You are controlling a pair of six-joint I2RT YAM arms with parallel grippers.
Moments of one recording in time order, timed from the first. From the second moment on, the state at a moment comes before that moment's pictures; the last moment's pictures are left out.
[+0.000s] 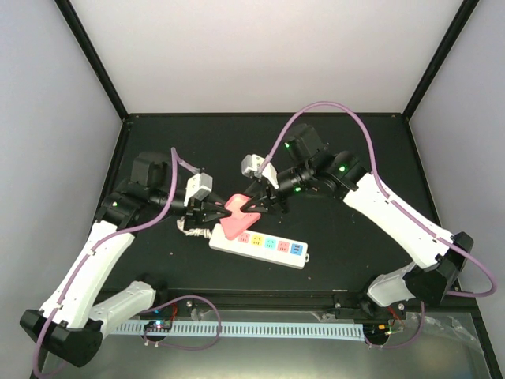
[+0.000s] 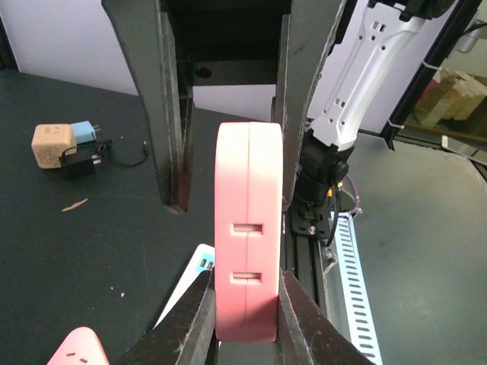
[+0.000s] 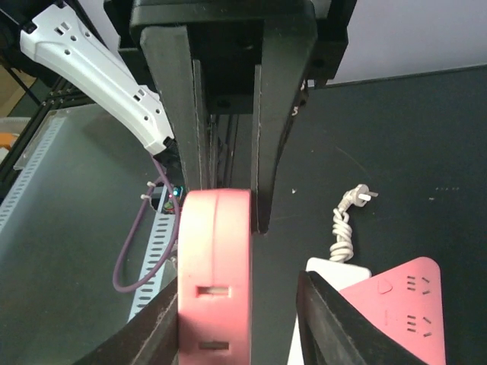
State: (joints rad) left arm -0.36 0.94 1.06 -0.77 1.11 0.41; right arm 0.80 1.43 1.55 -0.87 -0.80 -0.36
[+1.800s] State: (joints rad) left arm -0.34 0.94 1.06 -0.69 0.75 0.27; right arm -0.28 1.57 1.12 -0.56 -0.16 -0.88
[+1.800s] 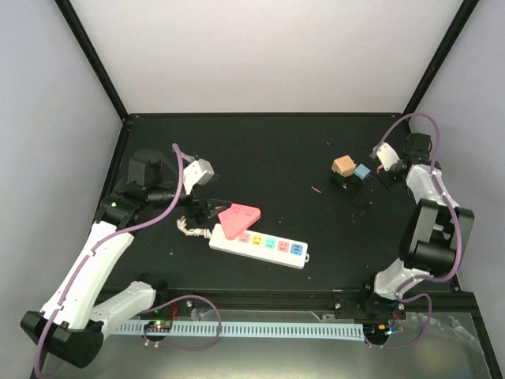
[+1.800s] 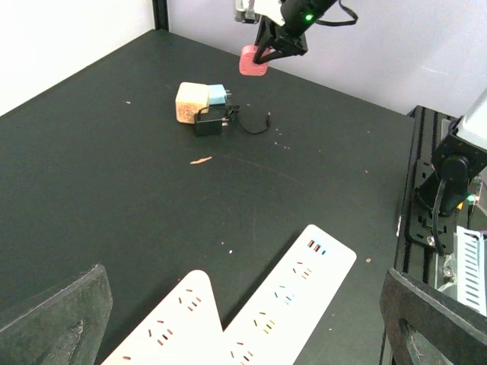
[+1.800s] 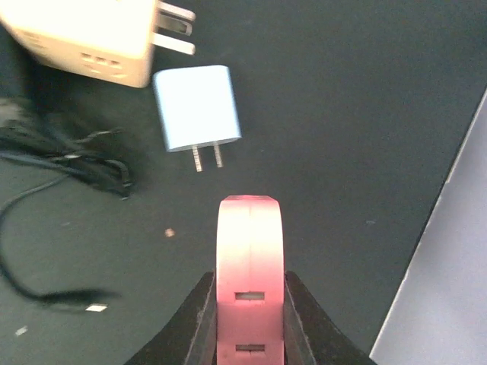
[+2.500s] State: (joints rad) left arm -0.34 0.92 1.04 -0.69 0.74 0.28; right arm -0.26 1.77 1.01 -0.16 0.03 -0.91
